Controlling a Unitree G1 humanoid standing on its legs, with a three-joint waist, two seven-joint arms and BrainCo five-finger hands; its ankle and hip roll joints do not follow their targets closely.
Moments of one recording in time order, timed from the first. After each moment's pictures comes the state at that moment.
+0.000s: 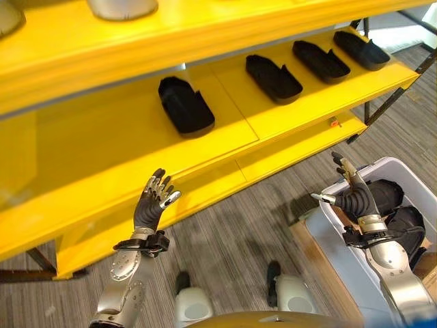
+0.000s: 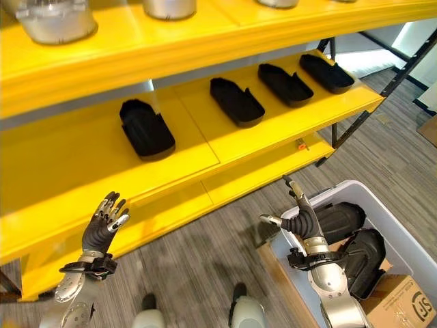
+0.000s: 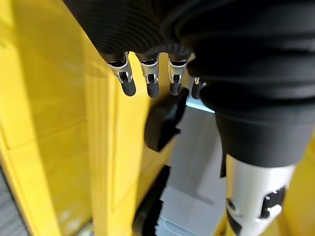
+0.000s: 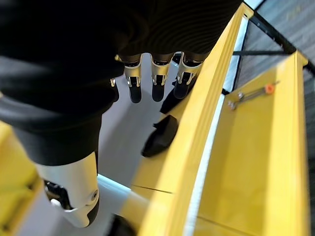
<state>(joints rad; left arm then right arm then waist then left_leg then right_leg) 0.23 0.36 -0.08 -0.03 -0.68 -0.22 0.04 0.19 -0.49 0.06 -0.17 0.08 -0.20 -0.12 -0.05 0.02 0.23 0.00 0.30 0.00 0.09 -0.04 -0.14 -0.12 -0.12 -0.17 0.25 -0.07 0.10</state>
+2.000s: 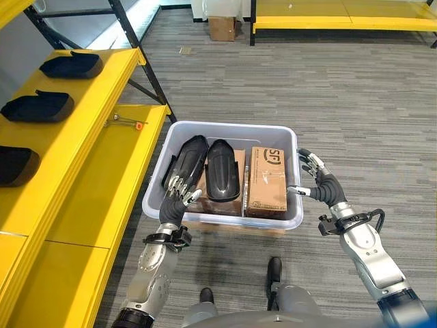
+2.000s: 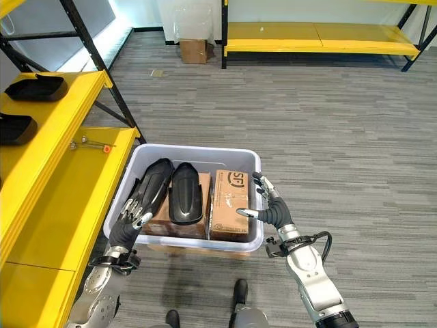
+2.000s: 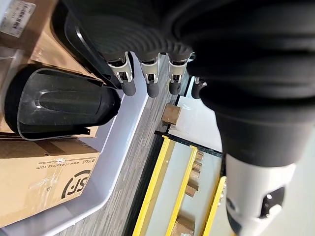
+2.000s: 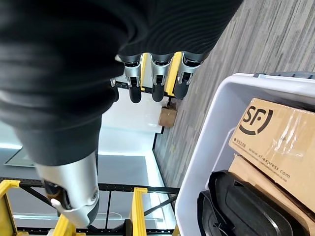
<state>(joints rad) 0.12 0.27 -0.17 0.06 -0.64 -0.20 0.04 0.01 -0.46 0.21 -0.07 0.21 -0.14 -0.04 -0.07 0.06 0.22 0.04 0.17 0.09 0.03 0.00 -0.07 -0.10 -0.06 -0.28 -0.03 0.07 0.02</state>
